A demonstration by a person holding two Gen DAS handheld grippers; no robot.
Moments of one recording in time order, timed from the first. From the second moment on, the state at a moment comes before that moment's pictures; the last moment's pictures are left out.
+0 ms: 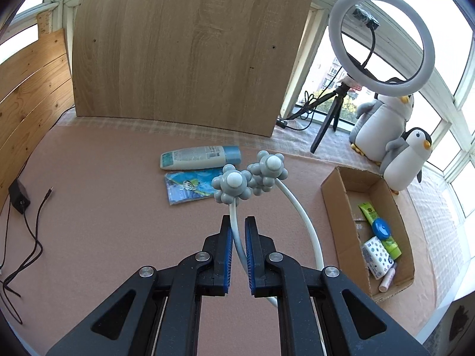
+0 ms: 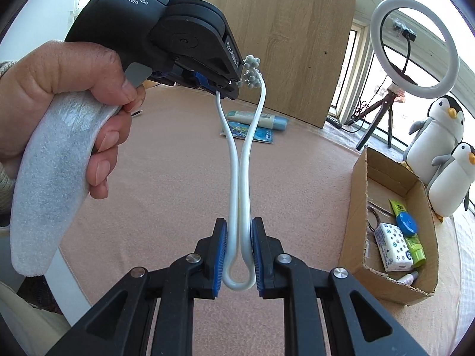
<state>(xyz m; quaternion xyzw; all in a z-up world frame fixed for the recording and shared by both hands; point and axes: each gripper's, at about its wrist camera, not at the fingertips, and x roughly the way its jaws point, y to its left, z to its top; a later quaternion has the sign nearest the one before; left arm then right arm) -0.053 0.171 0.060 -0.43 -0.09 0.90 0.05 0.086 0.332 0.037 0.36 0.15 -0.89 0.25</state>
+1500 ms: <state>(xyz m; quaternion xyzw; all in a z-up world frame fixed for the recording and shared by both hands) -0.049 0.257 0.030 -0.43 -0.01 0.90 0.06 0.005 0.472 0.050 0.36 0.10 -0.92 0.09</state>
